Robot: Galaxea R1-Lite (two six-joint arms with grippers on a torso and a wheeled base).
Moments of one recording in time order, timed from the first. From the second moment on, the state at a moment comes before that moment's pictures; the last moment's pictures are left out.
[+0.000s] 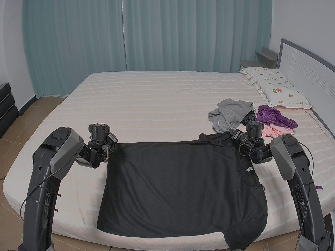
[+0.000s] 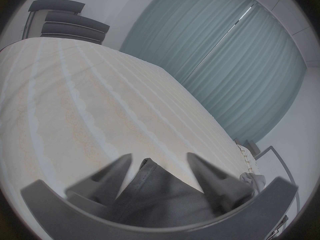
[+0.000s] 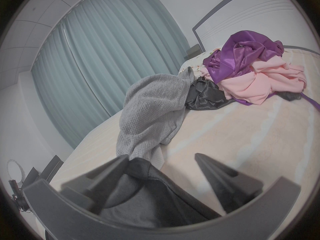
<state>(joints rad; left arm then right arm) -0.11 2.71 -1.64 -0.62 0.21 -0.84 0.07 2.92 -1.97 -0.65 -0.04 0.54</state>
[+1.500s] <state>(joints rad) -0.17 2.03 -0.38 -0.90 -0.06 -1.04 0.02 2.12 -0.22 -1.26 0.32 0.84</state>
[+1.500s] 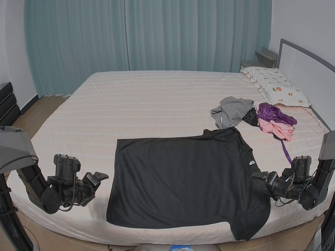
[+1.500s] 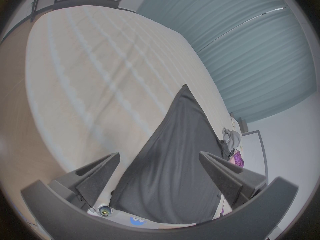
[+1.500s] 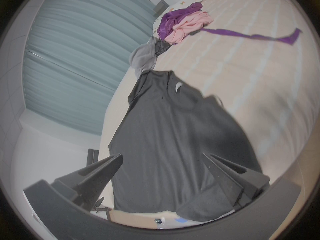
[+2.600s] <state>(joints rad) -0.27 2.00 -0.32 -0.93 -0.07 -1.14 0.05 2.12 -0.13 -1.31 0.33 0.88</state>
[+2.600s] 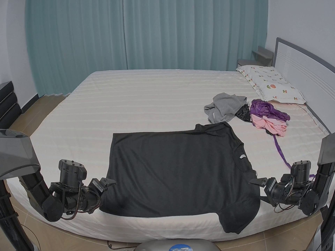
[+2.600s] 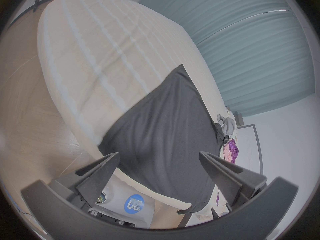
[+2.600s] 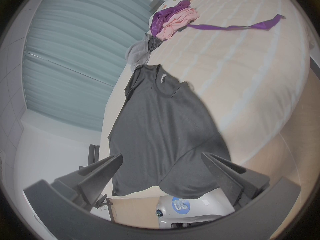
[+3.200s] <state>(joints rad) -0.17 1.98 -0.22 -0.93 -0.12 -0.79 0.08 2.13 -0.12 -1.31 0.31 0.87</state>
